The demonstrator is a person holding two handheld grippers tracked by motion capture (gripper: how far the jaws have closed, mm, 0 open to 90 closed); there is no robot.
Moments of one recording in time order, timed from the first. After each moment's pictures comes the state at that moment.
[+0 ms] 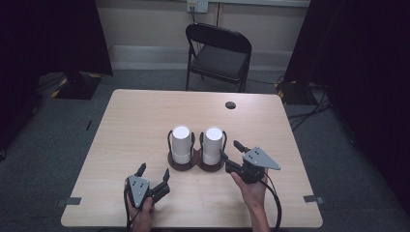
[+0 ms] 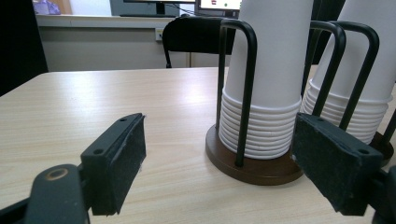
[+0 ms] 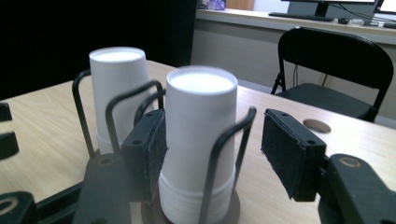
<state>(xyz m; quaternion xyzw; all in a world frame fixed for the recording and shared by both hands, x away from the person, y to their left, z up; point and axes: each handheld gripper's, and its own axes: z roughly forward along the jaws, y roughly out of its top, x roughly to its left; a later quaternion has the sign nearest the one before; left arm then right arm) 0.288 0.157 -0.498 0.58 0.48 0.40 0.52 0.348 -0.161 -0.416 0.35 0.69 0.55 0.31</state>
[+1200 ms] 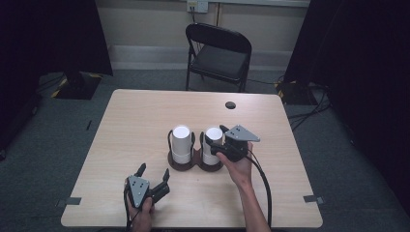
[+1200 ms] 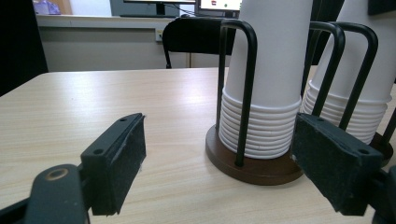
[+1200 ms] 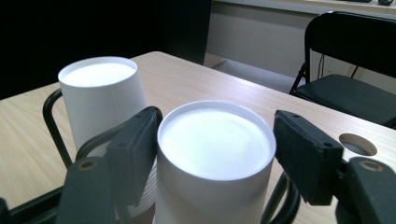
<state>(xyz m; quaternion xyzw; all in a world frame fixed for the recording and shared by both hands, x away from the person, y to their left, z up) 0.288 0.157 -0.498 0.58 0.48 0.40 0.52 0.411 -0.124 -0.410 0.34 0.73 0.53 0.27</state>
